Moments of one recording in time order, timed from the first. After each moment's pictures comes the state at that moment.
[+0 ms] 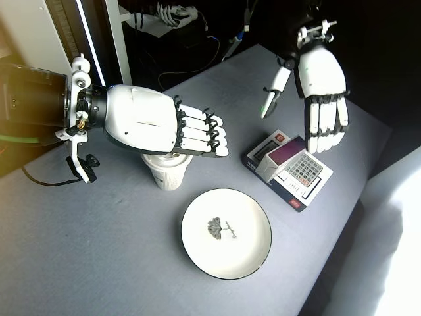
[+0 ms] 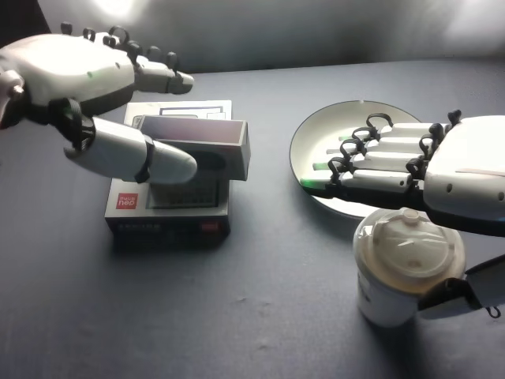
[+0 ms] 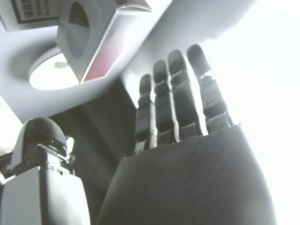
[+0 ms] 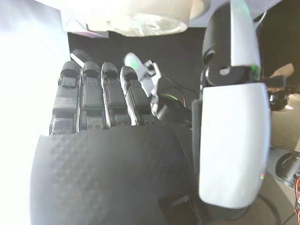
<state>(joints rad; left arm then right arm) 0.13 -0.81 0.95 -0.33 -0.15 1.26 -0.30 -0.73 0.77 -0.57 0.40 -0.45</state>
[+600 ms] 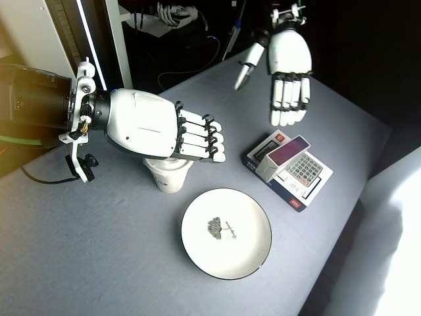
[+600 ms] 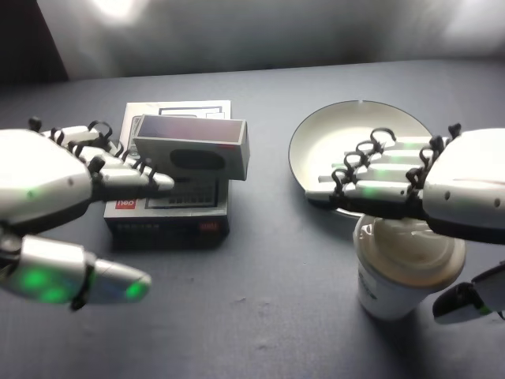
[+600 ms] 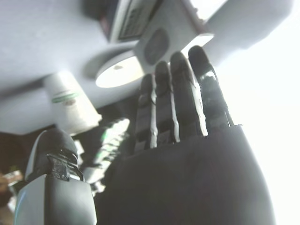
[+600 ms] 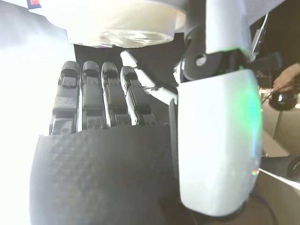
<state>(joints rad) 0.46 -0.58 0.79 0.39 -0.44 0.60 -0.30 -0.74 0.76 -0.61 0.34 -0.36</state>
